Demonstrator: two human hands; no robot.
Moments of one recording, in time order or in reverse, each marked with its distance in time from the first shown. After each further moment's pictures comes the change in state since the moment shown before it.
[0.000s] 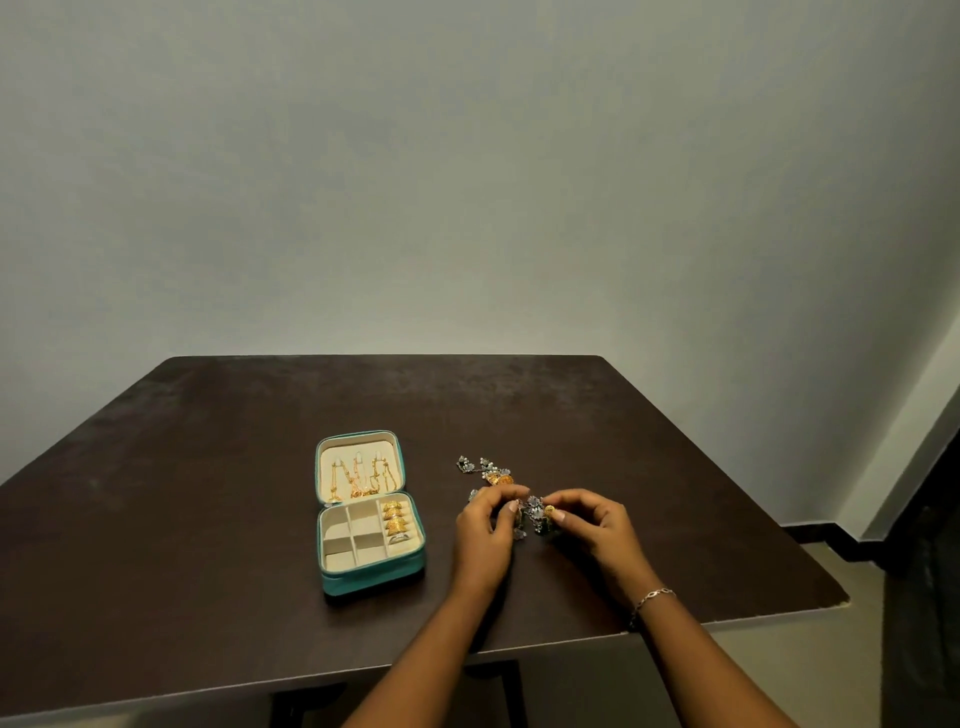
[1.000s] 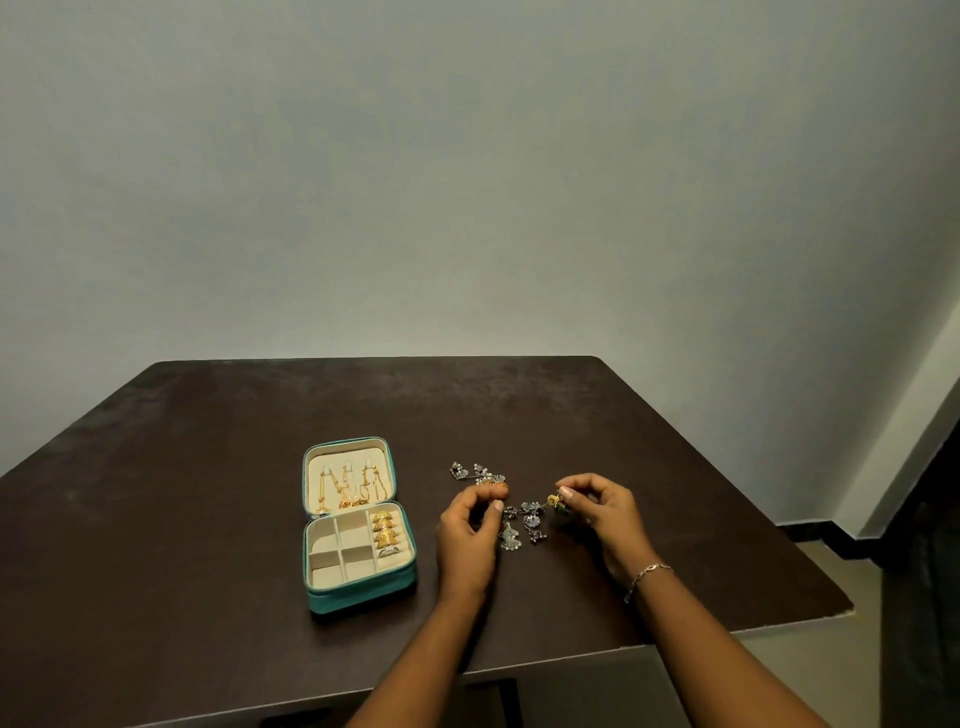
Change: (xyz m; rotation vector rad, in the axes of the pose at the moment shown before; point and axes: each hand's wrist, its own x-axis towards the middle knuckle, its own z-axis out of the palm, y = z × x) left_hand 0.013 -0.011 -0.001 -0.141 0.133 -0.039; right_hand 0.030 -0.008 -0.005 0.027 0.166 0.077
